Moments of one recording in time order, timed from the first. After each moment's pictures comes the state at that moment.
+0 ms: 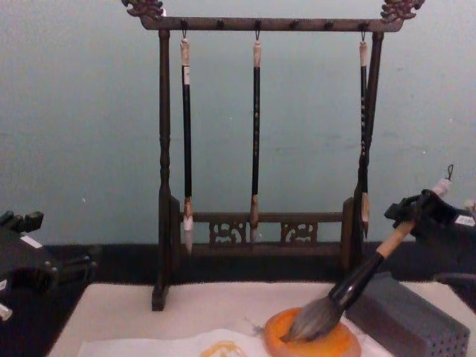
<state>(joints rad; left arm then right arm) -0.20 0.60 0.45 -1.41 -0.25 -0.12 0.03 0.43 0.35 -0.39 -1.20 1.27 0.24 0.08</state>
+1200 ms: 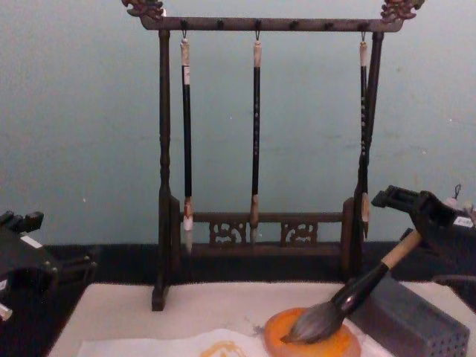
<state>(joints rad) -0.20 0.60 0.45 -1.41 -0.25 -0.12 0.03 0.44 0.36 -0.40 -1.20 1.27 0.23 0.08</state>
